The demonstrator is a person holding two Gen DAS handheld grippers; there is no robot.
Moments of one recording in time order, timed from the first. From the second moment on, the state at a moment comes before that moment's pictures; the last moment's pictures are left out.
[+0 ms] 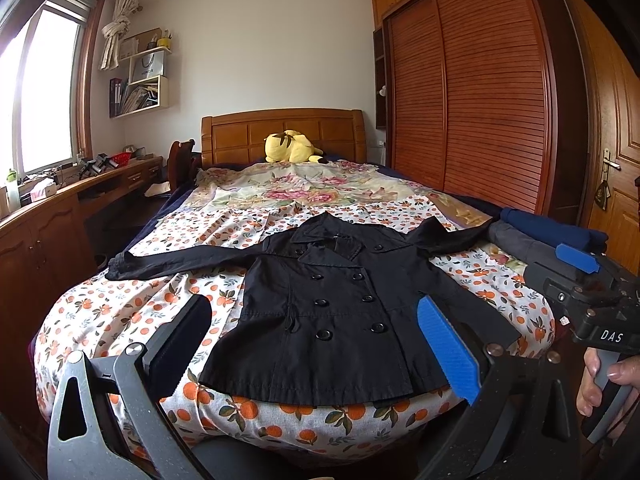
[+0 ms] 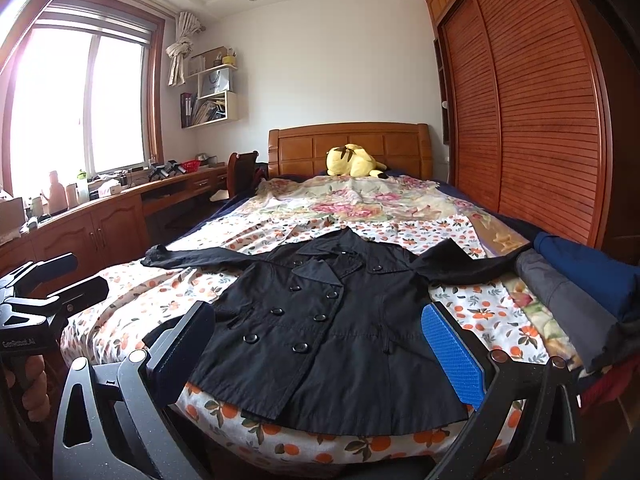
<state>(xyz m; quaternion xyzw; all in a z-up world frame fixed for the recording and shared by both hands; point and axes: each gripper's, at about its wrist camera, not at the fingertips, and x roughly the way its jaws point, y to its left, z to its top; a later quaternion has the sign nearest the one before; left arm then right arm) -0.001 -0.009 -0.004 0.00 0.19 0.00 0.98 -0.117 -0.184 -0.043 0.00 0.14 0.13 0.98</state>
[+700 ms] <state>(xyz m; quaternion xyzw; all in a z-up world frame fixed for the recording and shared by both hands) -0.002 -0.010 -0.003 0.00 0.19 0.00 0.98 -0.119 -0.184 -0.044 0.00 0.13 0.13 0.98</state>
